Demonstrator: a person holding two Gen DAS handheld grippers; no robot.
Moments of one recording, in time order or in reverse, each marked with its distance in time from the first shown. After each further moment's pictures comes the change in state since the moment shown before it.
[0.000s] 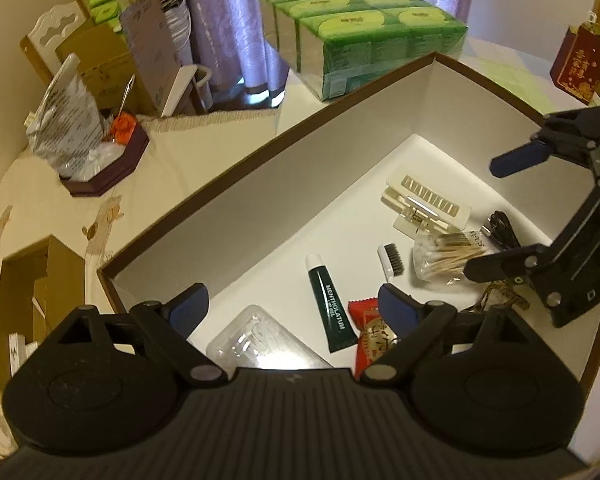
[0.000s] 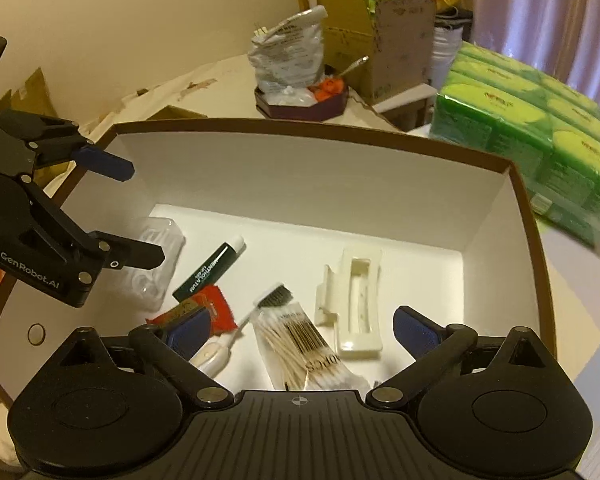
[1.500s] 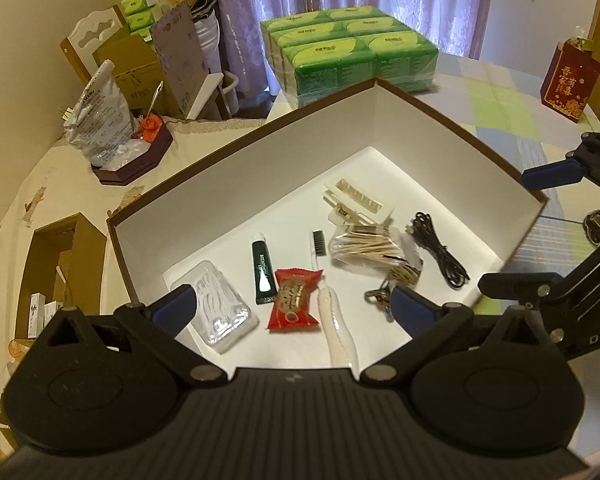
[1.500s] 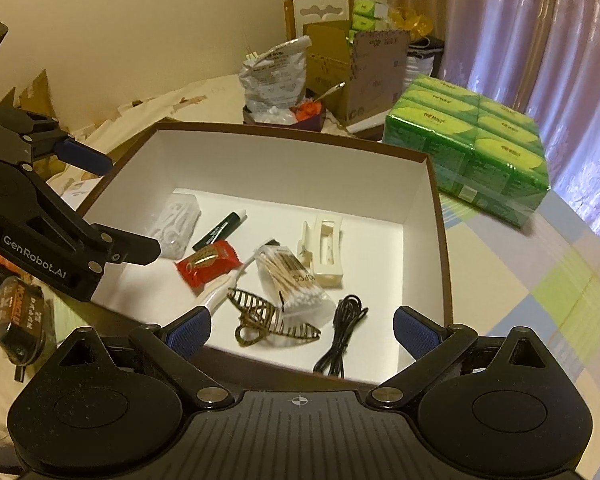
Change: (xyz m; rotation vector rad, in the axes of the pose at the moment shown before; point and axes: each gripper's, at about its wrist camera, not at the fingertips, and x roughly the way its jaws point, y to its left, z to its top) left arm -0.091 -0.092 -0.020 -0.069 -0.032 0.100; right arm -0.112 0.027 -0.063 -0.037 -0.082 -0.084
